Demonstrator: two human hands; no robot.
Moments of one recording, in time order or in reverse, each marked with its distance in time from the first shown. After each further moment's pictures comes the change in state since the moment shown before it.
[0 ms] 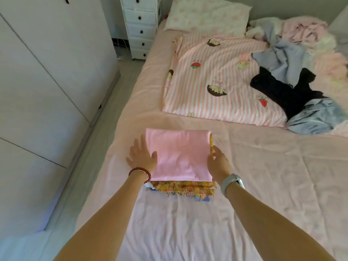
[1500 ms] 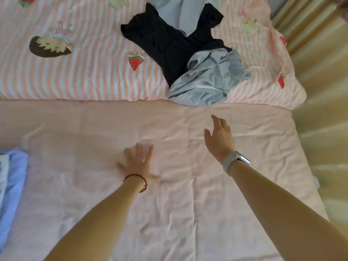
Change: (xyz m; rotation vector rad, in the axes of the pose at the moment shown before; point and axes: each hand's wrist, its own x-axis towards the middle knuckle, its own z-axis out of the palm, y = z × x) left_hand -0.025 0.351 0.473 0.641 -0.547 0.185; right_hand 0.282 0.352 -0.361 -0.379 0.141 -0.049
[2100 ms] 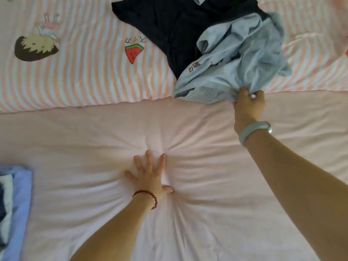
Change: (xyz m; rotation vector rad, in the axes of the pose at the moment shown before) left_hand 0.047 0.006 0.025 0.121 -0.004 -0.059; right_hand 0.144 0.015 0.042 1.064 0.391 0.459
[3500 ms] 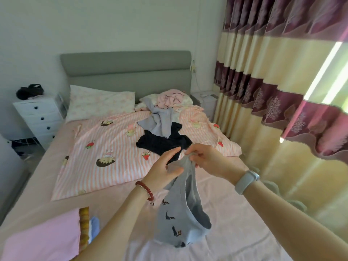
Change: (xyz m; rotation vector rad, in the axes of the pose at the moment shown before) left_hand -0.444 -0.075 -0.230 -0.810 0.418 1.031; right_hand -0.469 -0.269 -0.251 -0.493 -0.627 -0.807
